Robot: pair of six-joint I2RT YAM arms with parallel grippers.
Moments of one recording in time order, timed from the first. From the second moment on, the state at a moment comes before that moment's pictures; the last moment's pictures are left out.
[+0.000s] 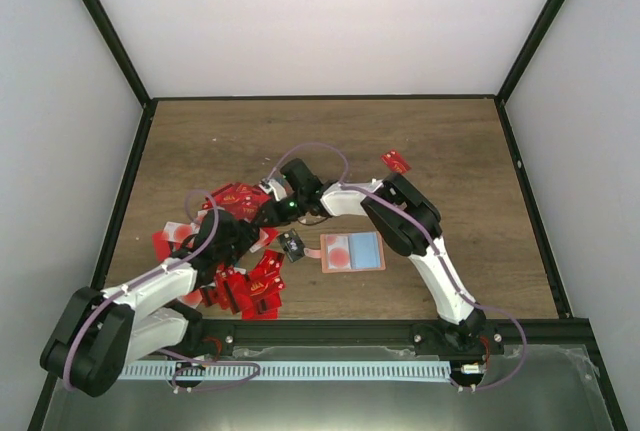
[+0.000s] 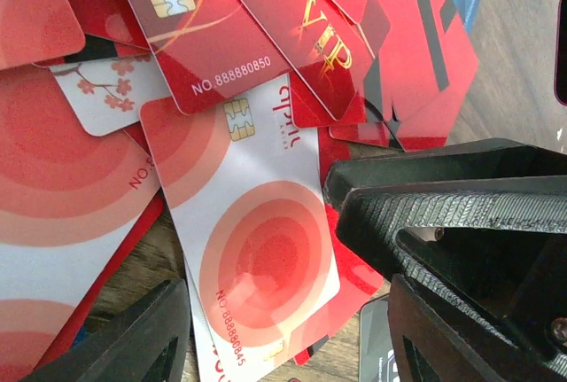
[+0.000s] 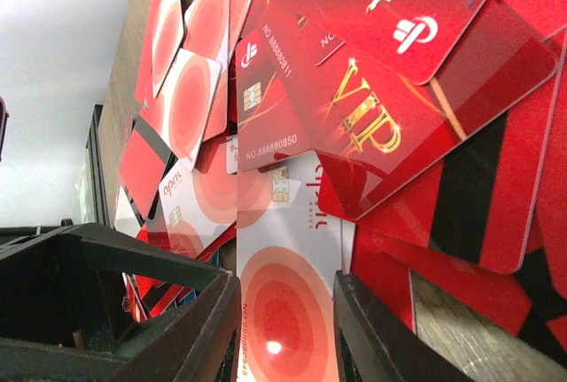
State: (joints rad) left arm -0.43 1.10 0.27 0.02 0.04 -1.11; right arm 0.83 2.30 1.49 0.03 -0.77 0.54
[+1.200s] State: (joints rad) left arm -0.41 1.01 0.29 0.03 0.10 -1.01; right arm 0.91 2.24 1.34 0.09 -0.99 0.63
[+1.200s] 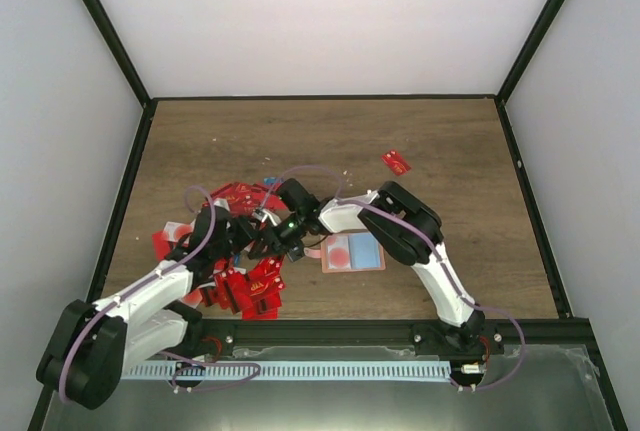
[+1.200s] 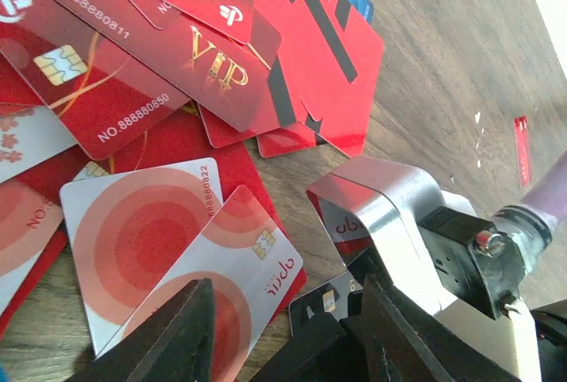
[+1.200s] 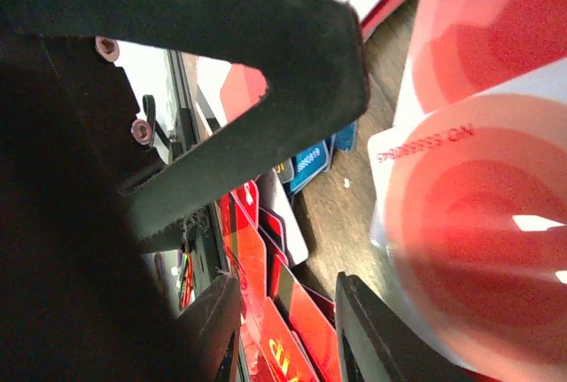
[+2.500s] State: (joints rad) left arm -0.42 1.04 0.33 -0.22 0.09 -0.89; right arm 0.84 2.18 1.43 -0.12 -0.57 0.46
